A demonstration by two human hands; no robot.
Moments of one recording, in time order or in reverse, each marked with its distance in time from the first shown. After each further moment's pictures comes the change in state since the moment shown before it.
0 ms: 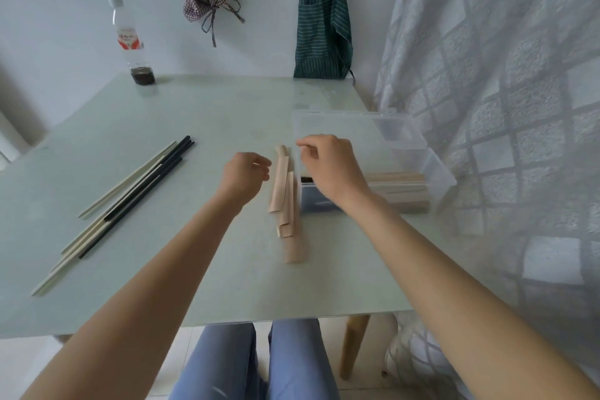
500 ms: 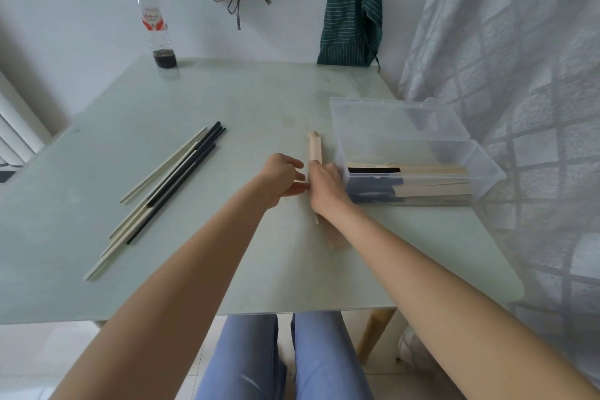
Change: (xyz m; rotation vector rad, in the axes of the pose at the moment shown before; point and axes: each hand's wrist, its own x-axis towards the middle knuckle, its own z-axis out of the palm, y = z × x) left_hand 0.010 -0.027 -0.014 -0.365 -0.292 -0.276; right_hand 0.003 -0.018 0.101 -0.307 -0.303 0.295
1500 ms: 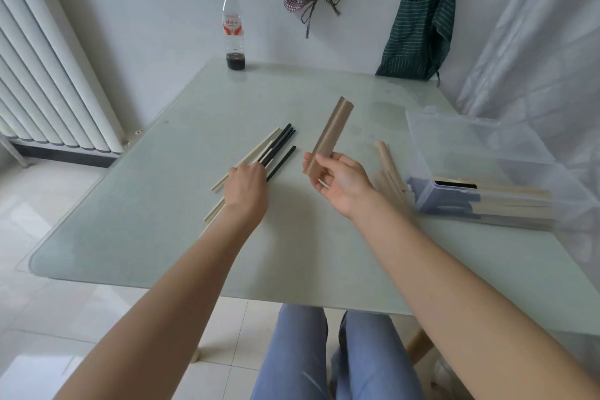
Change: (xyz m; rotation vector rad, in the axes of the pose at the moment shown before) left_hand -0.033 -0.053 -0.148 1.140 0.533 0.156; right_hand -0.003 -0.105 0.019 1.678 -0.246 0.201
